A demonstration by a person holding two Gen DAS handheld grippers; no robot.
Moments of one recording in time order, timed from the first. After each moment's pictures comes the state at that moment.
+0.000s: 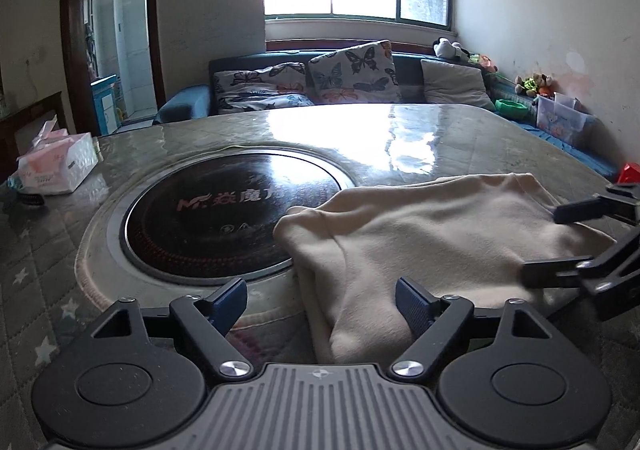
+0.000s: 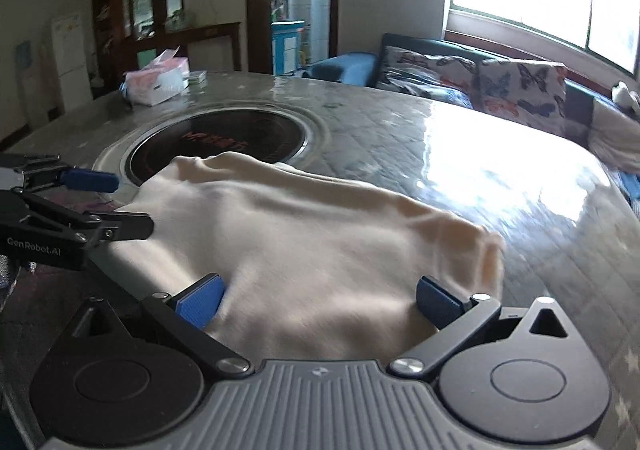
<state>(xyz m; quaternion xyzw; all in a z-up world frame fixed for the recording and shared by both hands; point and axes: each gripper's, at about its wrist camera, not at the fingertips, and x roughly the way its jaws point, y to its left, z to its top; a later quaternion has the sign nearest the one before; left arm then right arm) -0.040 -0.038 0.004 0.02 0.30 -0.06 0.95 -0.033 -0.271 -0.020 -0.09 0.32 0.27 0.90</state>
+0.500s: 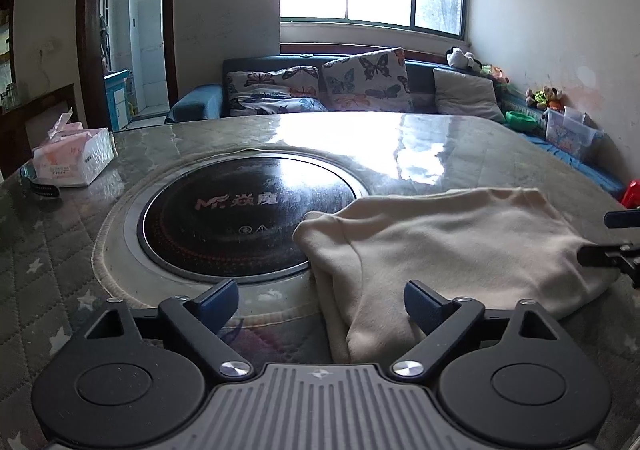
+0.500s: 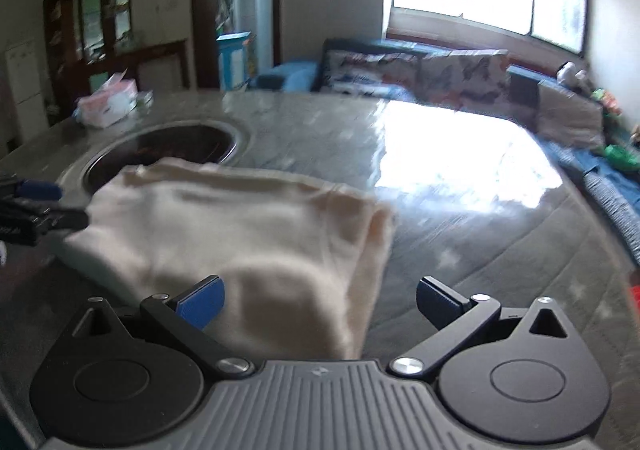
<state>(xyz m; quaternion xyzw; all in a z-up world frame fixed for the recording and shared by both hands) -0.043 -0.032 0.014 0.00 0.29 -0.04 0.96 -0.047 -0.326 -0.010 -0.07 0.31 0.18 0.93</state>
